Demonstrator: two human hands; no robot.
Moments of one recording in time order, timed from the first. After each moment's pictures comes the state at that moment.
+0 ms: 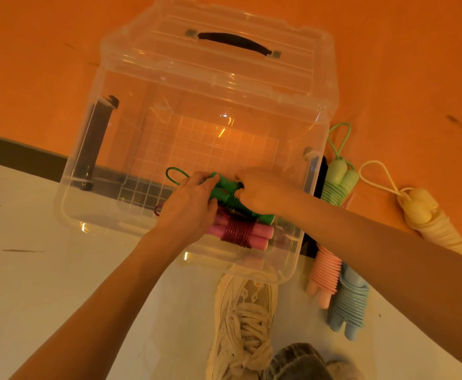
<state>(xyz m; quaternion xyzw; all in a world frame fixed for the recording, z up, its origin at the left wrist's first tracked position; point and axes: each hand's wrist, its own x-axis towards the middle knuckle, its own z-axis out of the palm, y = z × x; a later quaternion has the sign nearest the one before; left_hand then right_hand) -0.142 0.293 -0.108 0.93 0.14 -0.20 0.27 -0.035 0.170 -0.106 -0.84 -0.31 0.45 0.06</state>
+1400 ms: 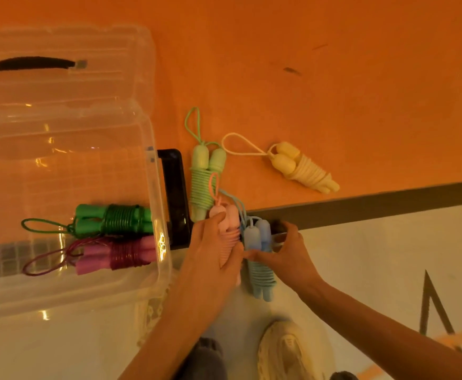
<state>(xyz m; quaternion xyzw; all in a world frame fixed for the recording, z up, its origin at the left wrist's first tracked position) -0.147 0.091 -0.062 0.83 0.10 -0.26 0.48 -0.150 -0.081 -0.125 -0.82 0.27 0.30 0.40</state>
